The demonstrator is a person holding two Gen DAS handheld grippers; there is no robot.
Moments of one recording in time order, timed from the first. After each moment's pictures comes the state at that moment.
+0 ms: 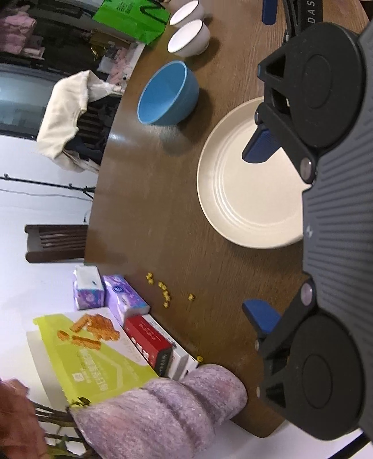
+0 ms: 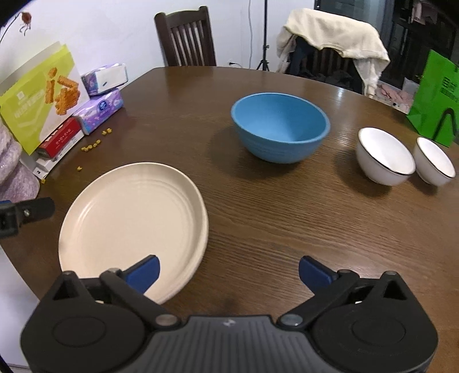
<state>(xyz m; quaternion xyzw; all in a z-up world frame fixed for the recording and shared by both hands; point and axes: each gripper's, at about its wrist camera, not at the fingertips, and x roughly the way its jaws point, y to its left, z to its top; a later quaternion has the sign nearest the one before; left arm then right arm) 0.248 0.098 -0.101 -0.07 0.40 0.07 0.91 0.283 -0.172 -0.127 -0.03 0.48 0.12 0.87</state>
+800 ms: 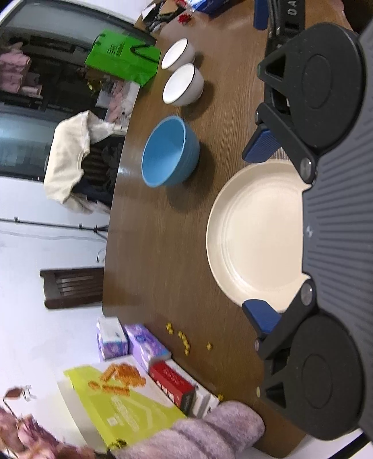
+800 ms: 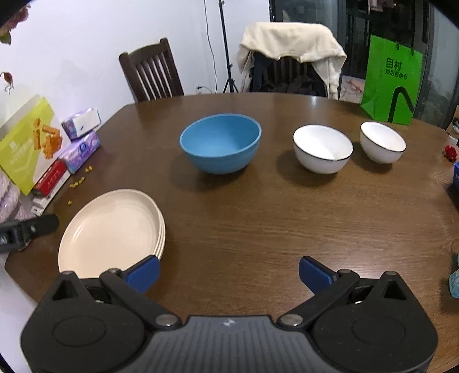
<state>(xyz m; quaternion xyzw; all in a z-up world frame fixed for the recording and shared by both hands) 0.239 0.034 -0.081 -0.05 0.38 0.00 0.92 0.248 -0.245 -0.096 0.03 0.45 0.08 0.89</state>
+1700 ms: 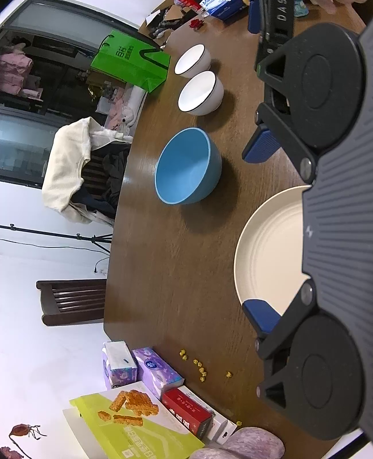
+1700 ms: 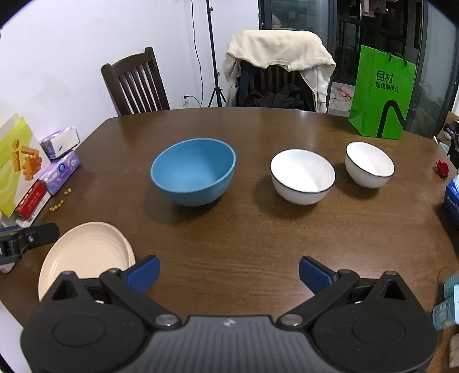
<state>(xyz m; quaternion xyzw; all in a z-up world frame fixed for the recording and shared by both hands) 0.299 0.017 -0.072 -0.06 0.39 -0.01 0.92 0.309 -0.273 -0.081 0.02 0.44 0.06 0.90</state>
